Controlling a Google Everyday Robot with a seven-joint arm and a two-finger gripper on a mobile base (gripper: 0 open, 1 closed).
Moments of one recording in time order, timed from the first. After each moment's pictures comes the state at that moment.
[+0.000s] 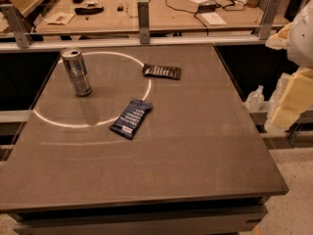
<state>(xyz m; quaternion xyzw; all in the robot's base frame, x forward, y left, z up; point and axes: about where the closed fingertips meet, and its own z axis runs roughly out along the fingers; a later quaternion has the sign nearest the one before) 0.438 -0.212 0.994 -0.60 0.78 -0.05 0.19</state>
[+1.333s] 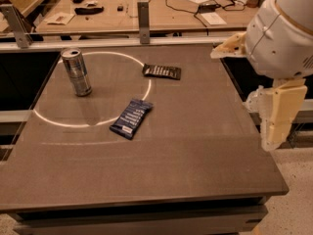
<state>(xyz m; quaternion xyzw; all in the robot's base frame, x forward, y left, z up) 0.408 -0.147 0.992 -0.79 0.60 -0.04 0.14</state>
